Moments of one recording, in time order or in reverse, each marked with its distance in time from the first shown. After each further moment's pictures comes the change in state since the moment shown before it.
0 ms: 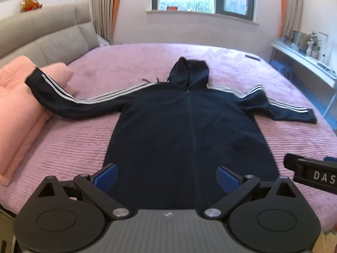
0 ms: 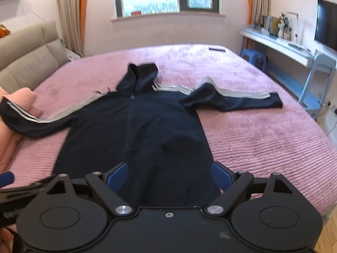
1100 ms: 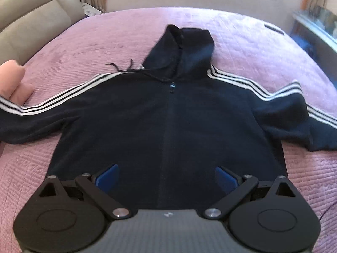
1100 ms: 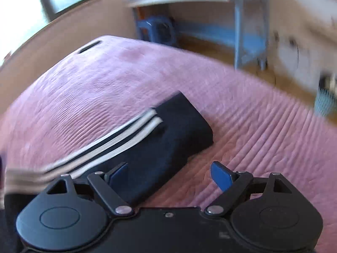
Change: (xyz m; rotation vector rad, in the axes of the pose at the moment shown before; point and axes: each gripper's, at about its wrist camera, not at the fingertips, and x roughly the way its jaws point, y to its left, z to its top) left arm 0.265 -0.119 0.143 -0.013 0.264 0.047; right arm 0.387 -0.445 0.164 0.588 0.086 -0.236
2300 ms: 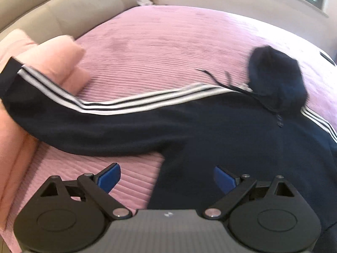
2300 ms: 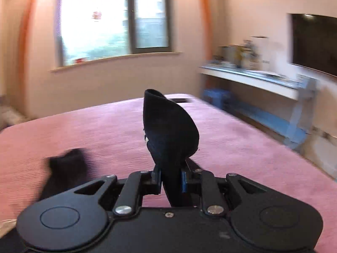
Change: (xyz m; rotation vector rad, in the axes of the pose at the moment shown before) left arm 0.027 0.241 0.049 -0.207 0.008 0.107; right arm -0.199 0.348 -0.166 -0.416 -0.401 0.175
